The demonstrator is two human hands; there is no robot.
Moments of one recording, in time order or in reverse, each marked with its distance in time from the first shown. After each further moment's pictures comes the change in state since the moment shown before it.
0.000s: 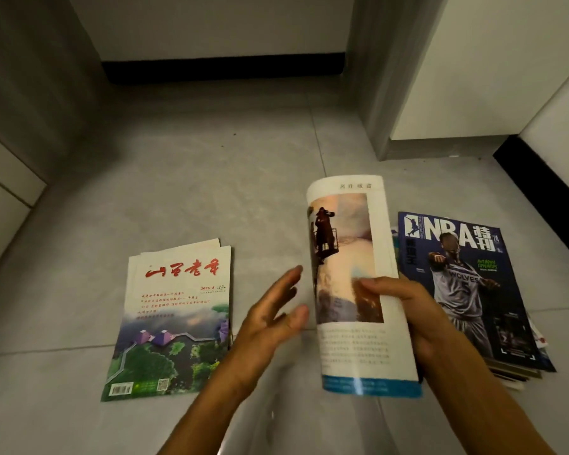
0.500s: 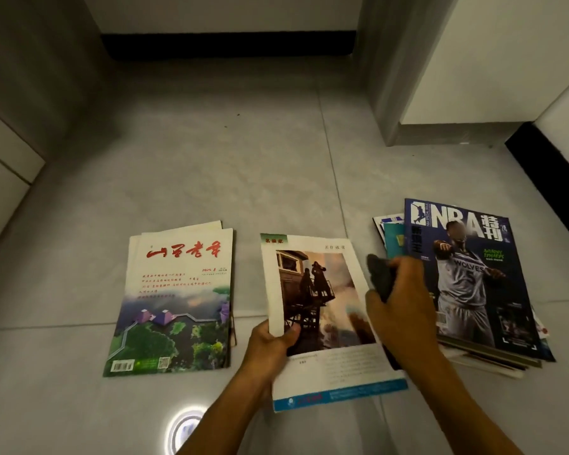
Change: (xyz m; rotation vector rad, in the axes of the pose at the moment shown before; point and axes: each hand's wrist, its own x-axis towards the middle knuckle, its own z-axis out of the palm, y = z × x) left_hand 0.002 -0.077 0.025 -0.184 0.394 -0.515; right_hand 0.018 0.048 -0.023 -1.145 0.584 -0.639
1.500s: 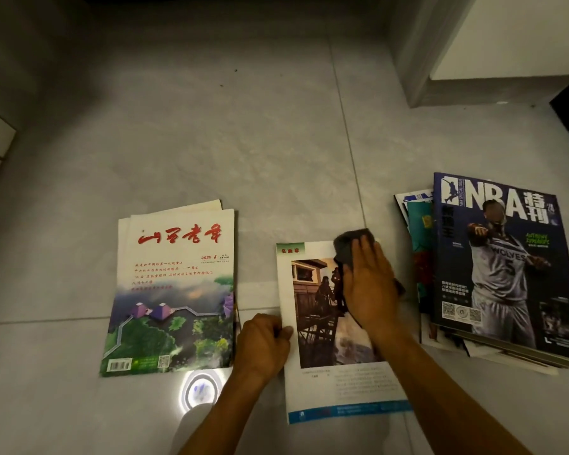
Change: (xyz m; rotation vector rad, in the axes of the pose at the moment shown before) left_hand 0.060 -0.030 -0.027 0.779 0.121 0.204; right_hand 0.047 0.047 0.118 -0.522 -0.227 -0.019
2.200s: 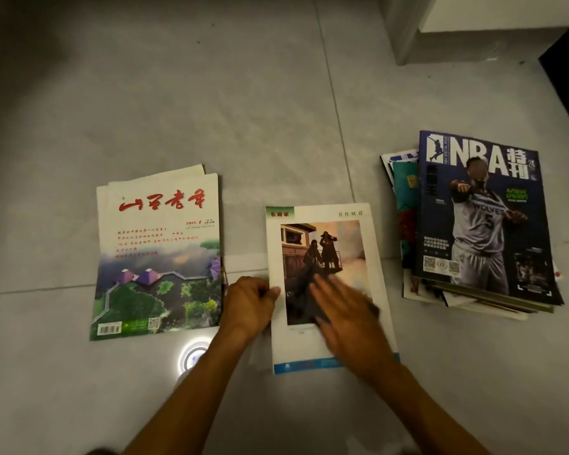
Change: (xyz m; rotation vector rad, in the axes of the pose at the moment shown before) left_hand -0.003 0.001 -0.004 -0.086 -0.034 -0.040; right_hand -0.121 0.030 0.027 -0.109 0.033 -0.523
